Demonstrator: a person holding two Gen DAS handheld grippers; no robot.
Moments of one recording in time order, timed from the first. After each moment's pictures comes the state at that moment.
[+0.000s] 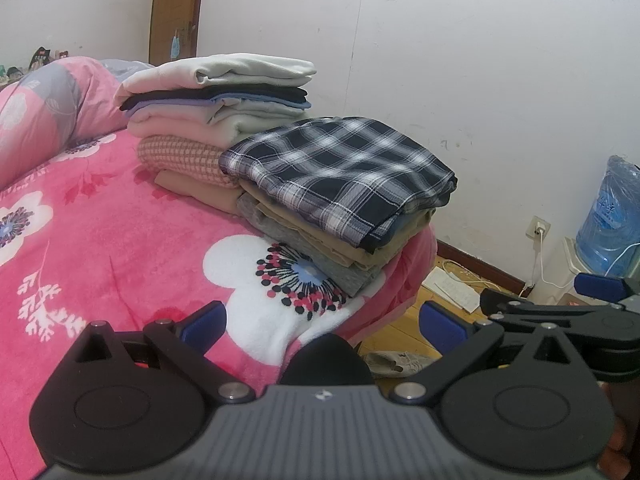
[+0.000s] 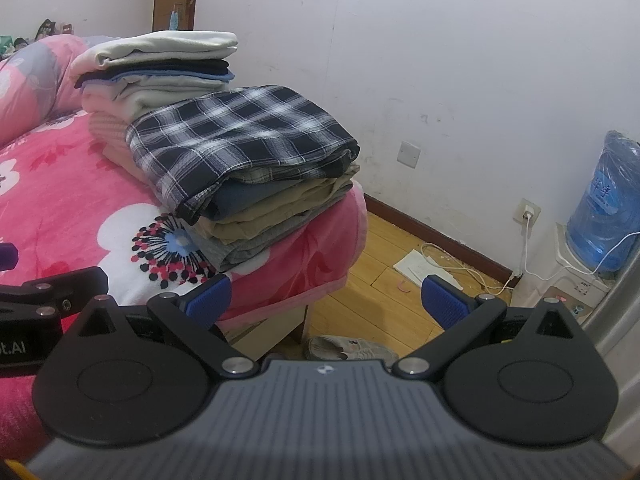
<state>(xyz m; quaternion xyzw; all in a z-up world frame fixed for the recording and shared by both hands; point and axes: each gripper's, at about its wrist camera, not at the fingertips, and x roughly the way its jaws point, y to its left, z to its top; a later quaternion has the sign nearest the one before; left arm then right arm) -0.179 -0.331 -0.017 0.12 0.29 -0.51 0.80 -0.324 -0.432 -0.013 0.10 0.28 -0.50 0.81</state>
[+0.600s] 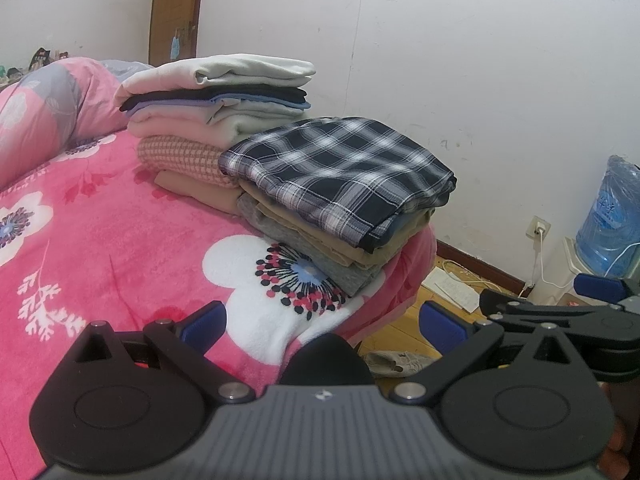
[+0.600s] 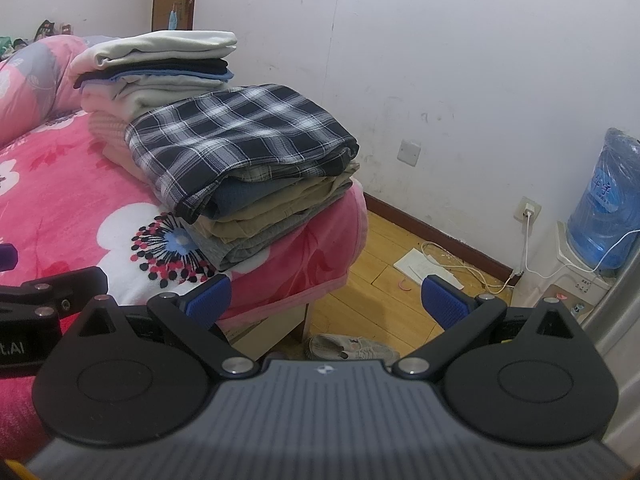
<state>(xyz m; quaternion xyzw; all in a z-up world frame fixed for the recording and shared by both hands) -0.181 -0.330 -0.017 0.12 0.29 -0.51 0.80 -0.325 -0.431 -0.014 0.11 0.28 -0.50 0.81</state>
